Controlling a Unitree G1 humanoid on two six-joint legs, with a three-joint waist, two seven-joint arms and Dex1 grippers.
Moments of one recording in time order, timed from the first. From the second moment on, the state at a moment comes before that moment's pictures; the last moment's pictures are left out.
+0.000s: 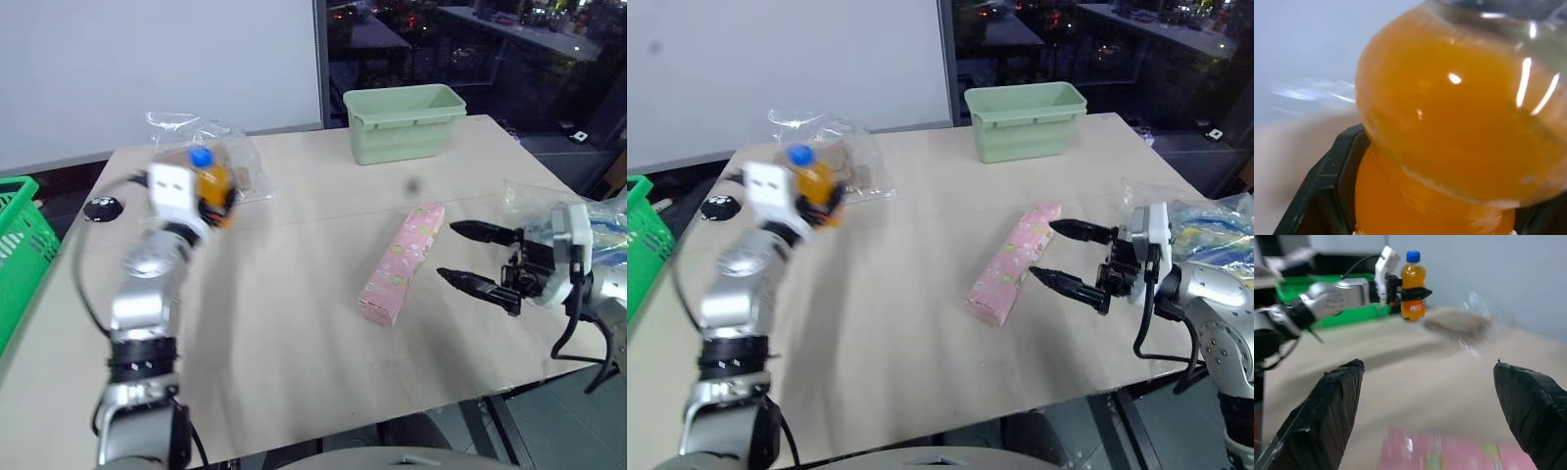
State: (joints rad) left arm -0.48 0.66 0.37 0.14 -0.20 0.35 -0.26; right arm -0.20 -0.68 -0.18 -0.40 0.85 0.48 1.02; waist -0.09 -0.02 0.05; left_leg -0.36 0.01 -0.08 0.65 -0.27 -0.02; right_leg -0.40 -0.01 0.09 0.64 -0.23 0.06
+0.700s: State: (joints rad) left arm -0.49 1.09 0.55 0.74 -0.12 0.20 -0.21; right arm -0.41 -0.59 -0.07 -0.40 0.95 0.58 1.03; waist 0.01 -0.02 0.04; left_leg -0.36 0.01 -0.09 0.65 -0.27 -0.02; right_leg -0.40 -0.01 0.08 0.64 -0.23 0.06
